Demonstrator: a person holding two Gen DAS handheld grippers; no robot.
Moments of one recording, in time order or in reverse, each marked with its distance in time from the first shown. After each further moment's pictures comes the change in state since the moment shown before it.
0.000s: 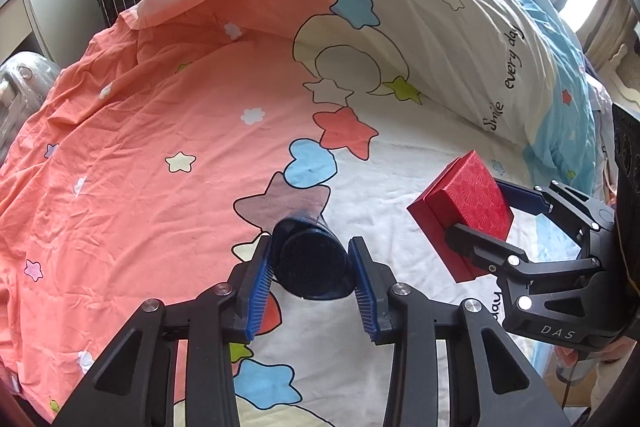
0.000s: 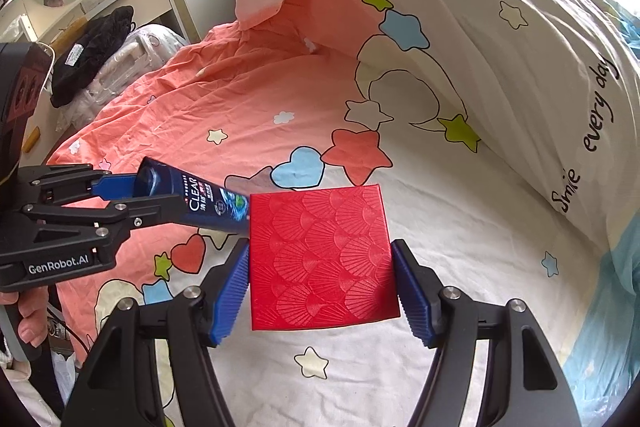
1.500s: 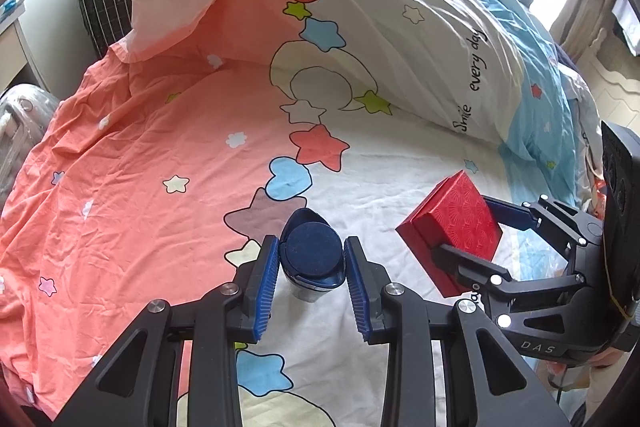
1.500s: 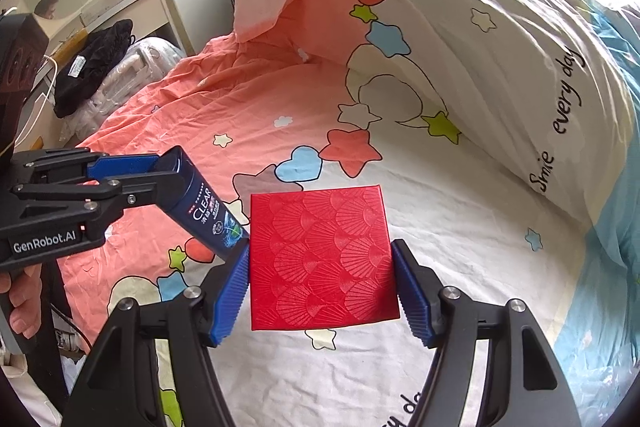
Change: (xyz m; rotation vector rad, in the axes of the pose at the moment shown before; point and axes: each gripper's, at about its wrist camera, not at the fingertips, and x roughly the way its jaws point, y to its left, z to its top) left arm -0.037 -0.021 -0.001 0.049 -0.053 -0.003; right arm -0.038 0.006 -0.016 0.046 -0.023 -0.032
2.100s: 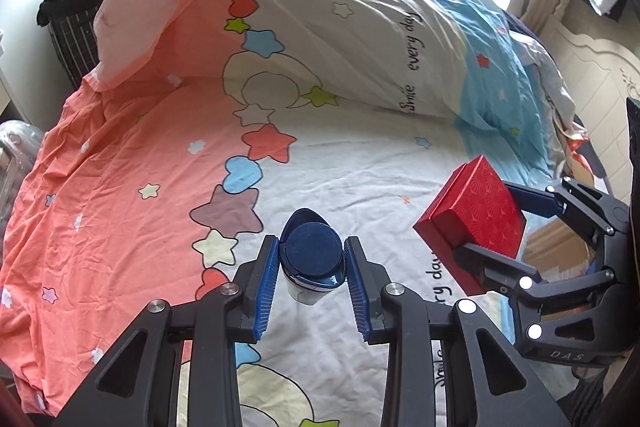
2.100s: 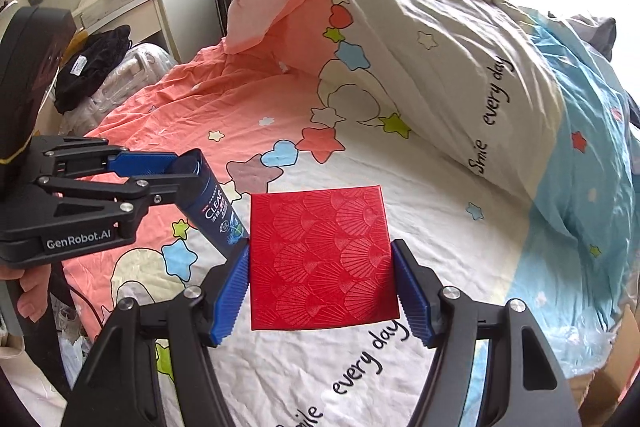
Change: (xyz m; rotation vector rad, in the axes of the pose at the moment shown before) left arm -0.038 -0.056 -0.023 0.129 -0.005 -0.048; right arm -0.084 0.009 -0.039 0.000 -0.040 -0.115
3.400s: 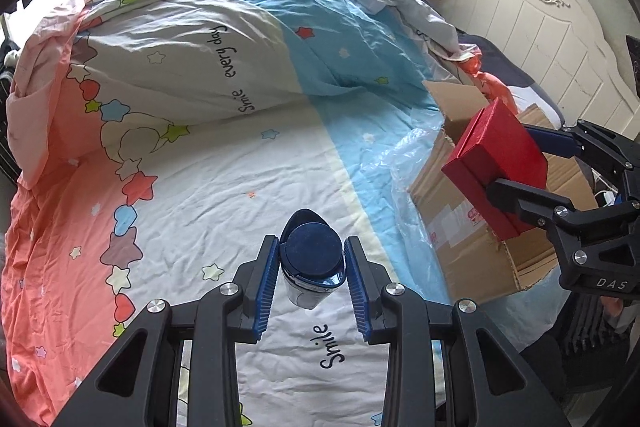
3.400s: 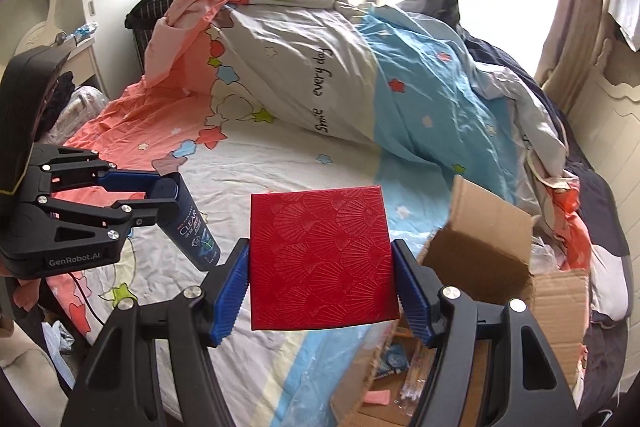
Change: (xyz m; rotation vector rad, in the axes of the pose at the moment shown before) left arm -0.049 -0.197 -0.041 0.338 -0.016 -0.131; right arm -0.166 -0.088 -0.114 0.183 -0.065 -0.267
